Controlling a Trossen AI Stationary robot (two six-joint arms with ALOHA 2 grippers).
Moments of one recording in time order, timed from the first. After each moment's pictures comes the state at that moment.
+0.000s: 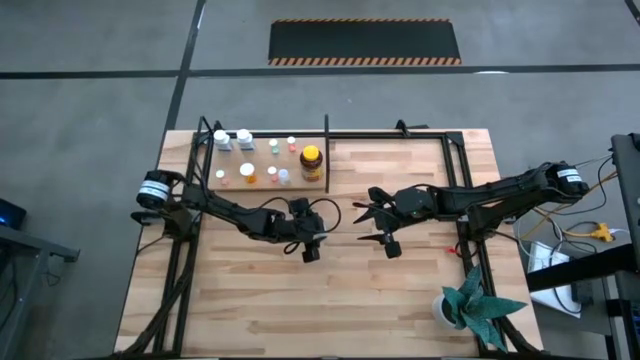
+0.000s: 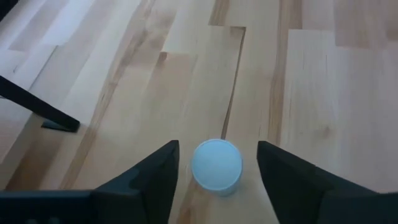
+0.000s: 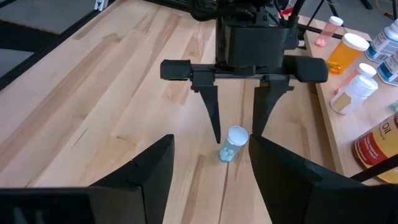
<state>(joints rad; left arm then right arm) -0.15 1.74 0.93 0.06 -0.37 -0.18 0.08 1.22 0.70 0.03 -0.10 -0.22</state>
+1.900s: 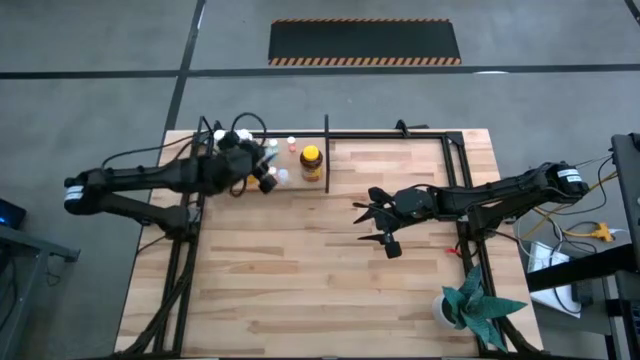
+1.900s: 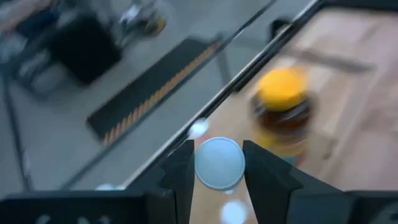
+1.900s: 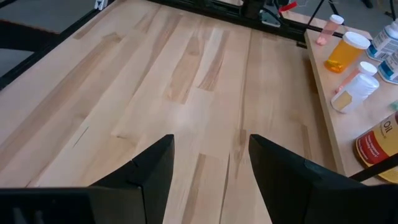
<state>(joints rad) 0.17 1.04 0.94 -0.46 -0.66 -0.11 0.08 1.22 0.70 0.03 -0.10 -0.22</state>
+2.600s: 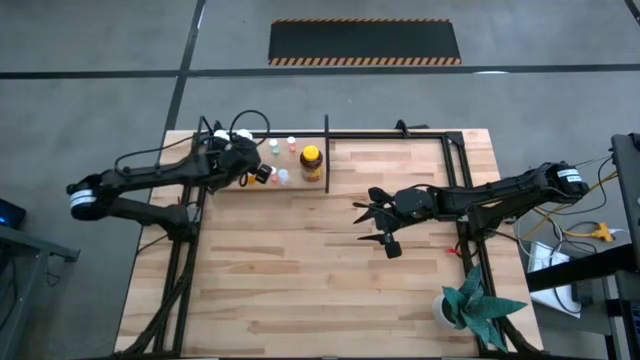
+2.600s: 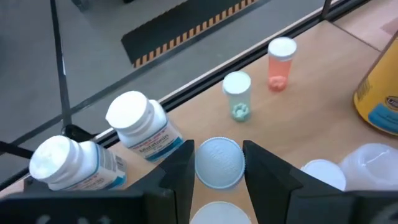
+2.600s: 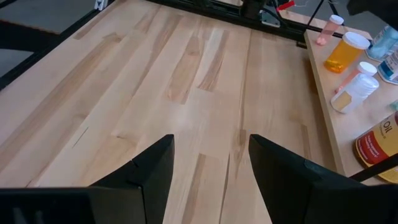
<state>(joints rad) 0.39 1.11 0.78 -0.50 -0.66 -0.36 0.08 1.22 0.70 0.03 -0.10 -0.22</state>
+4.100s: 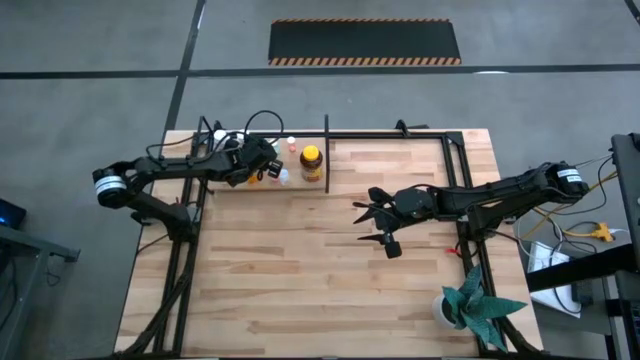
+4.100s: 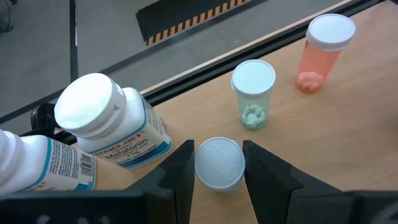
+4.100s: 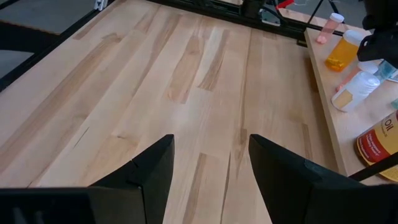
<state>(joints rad) 0.47 1.36 0.78 -0.32 -0.66 -0.44 0.08 1.22 0.70 0.03 -0.10 -0.21</state>
